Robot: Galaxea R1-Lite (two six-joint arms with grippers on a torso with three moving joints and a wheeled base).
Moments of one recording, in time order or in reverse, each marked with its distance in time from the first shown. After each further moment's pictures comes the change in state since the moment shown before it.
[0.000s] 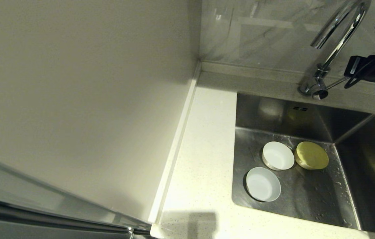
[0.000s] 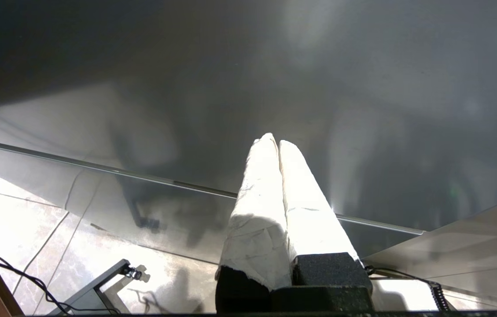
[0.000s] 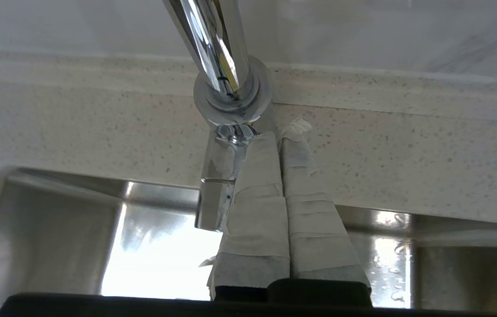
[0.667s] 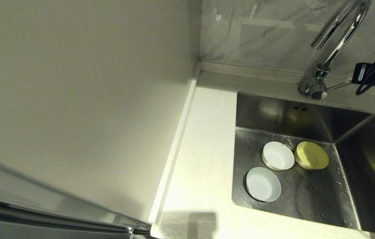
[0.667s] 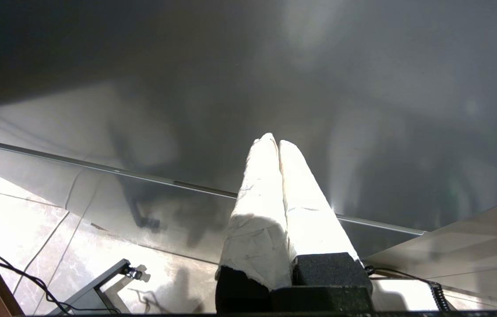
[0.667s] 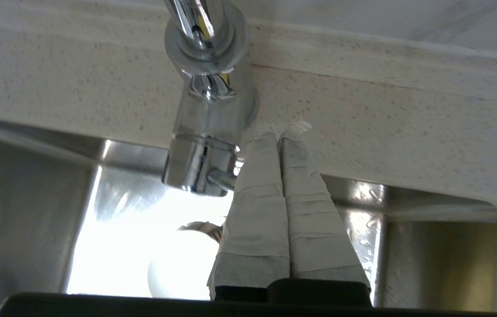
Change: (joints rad) left arm 0.000 0.000 0.000 0.000 0.000 0.000; right arm -0.047 -0.020 0.004 0.114 0.042 -0.107
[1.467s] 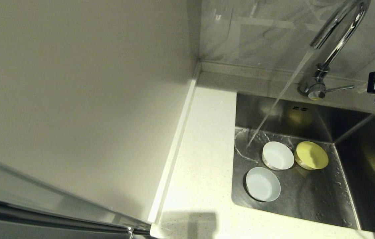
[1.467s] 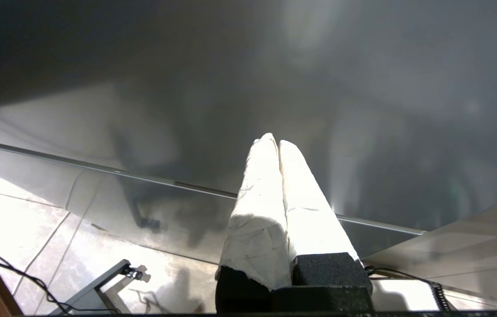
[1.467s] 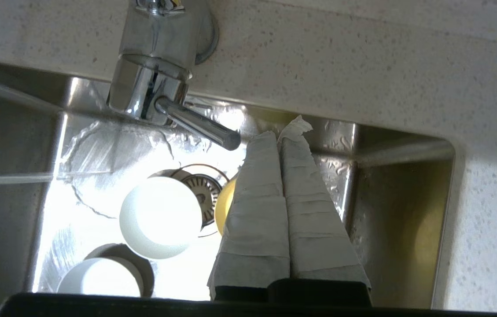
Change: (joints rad) left arm 0.000 0.000 0.000 0.000 0.000 0.000; right arm -0.067 -0.040 0.016 0.152 0.019 -0.080
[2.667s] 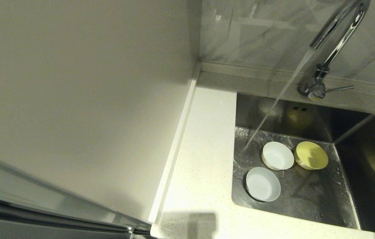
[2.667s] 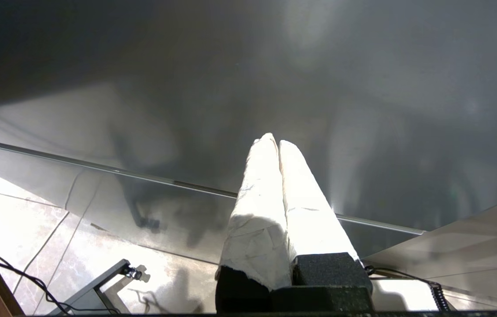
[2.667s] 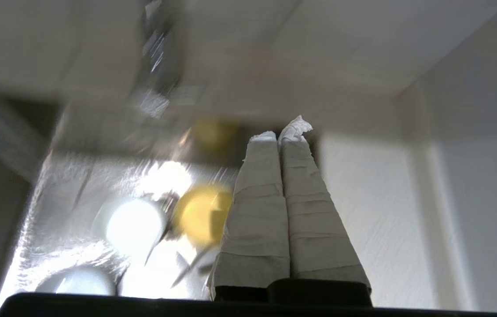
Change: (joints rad) left arm 0.000 0.000 0.000 0.000 0.000 0.000; right arm -0.098 -0.710 0.730 -0.371 -0.078 -0.022
